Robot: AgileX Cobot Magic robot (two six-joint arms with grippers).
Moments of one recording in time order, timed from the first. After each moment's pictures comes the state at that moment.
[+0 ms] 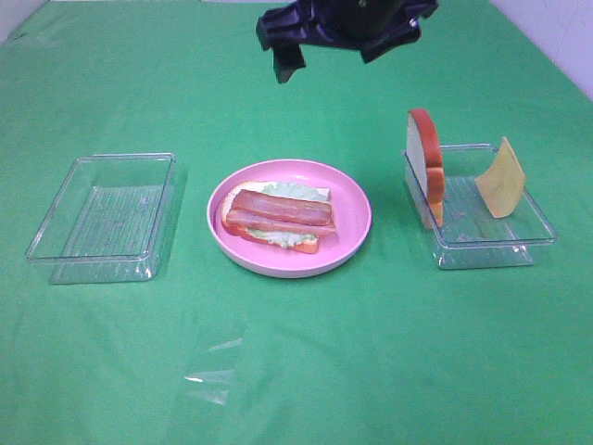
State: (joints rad) left arm 0.06 0.00 -0.52 -0.07 1.09 -0.01; right arm 0.57 1.88 -1.67 -0.26 0.75 0.27
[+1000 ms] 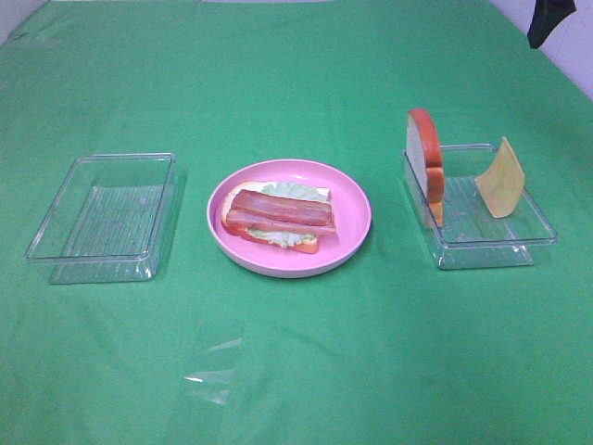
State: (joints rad) left arm 0.06 0.00 -0.52 -0.07 1.09 -0.01; right arm -0.02 1.89 -1.82 -0.04 1.10 -0.04
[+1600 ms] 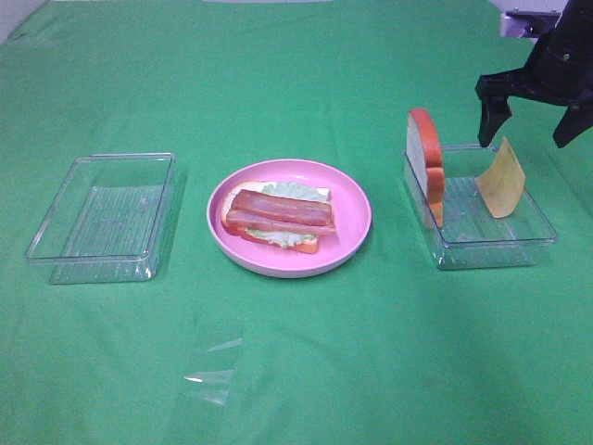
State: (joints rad) left arm 0.06 0.00 -0.52 -0.07 1.09 -0.01; right arm -0.02 2.19 -1.82 0.00 1.05 -0.04
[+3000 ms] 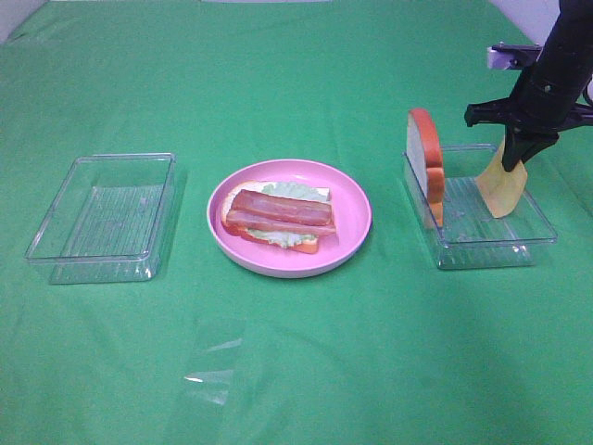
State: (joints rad) left arm 0.06 0.00 -0.52 -0.07 1.09 -0.01; right arm -0.02 2.26 -1.82 0.00 1.02 -0.04
